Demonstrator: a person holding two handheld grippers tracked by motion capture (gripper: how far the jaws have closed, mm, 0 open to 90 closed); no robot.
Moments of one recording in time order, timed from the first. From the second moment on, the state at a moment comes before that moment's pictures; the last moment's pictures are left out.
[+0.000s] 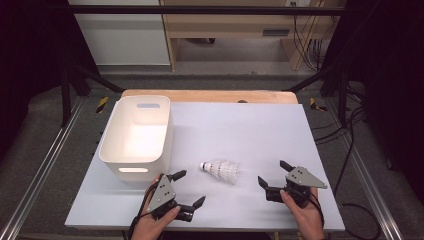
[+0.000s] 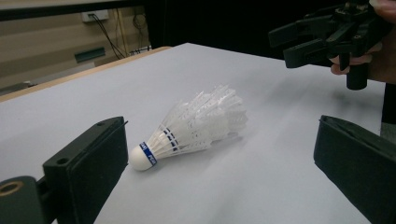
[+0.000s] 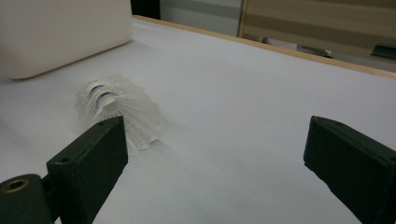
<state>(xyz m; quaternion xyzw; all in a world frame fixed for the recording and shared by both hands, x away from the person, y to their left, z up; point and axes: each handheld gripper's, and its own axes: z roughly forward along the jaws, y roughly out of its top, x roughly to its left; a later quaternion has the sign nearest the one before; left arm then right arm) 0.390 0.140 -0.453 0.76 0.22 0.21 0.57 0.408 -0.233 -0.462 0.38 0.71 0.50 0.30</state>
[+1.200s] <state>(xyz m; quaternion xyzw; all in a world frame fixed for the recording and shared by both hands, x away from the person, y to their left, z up) 0.454 0.089 -0.426 0.83 0.20 0.19 0.49 0.409 -0.233 -0.464 0.37 0.70 0.52 0.32</state>
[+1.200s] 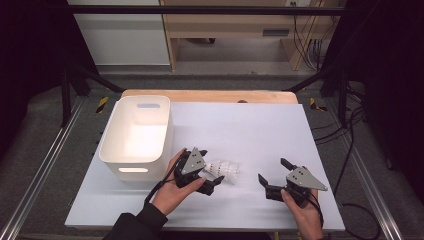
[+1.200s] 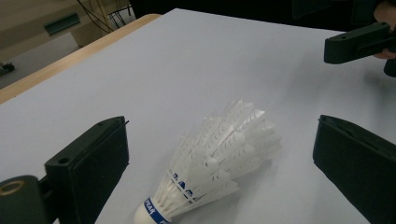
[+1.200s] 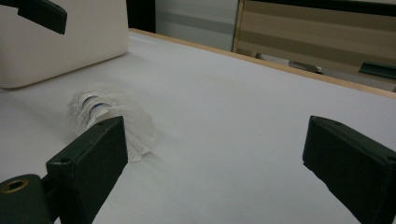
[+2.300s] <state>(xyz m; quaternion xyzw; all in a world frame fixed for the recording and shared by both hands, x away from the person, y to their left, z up) 0.483 0.068 -0.419 0.88 0.17 0.16 0.42 0.410 -0.235 -0.463 0.37 0.70 0.52 0.32</state>
